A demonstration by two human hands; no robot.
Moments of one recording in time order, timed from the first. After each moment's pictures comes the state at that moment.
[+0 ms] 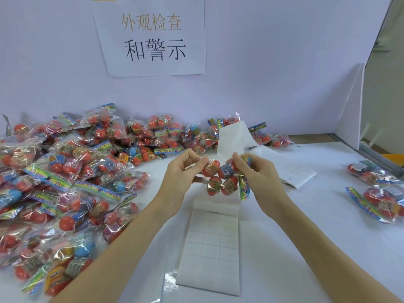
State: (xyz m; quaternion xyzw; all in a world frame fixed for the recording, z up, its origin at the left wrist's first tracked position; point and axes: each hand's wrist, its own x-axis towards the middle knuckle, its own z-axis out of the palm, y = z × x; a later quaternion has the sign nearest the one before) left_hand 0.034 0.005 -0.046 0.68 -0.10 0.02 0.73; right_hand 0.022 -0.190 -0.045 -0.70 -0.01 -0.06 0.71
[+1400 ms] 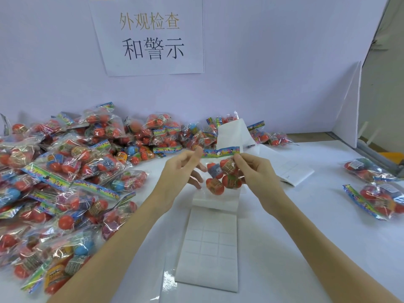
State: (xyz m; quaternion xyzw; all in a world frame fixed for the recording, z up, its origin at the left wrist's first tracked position) left_hand 0.039 0.012 -0.045 0.71 -0.08 0.00 0.70; right_hand 0.020 -0.191 -0.046 -0.75 -0.01 -0.08 0.66
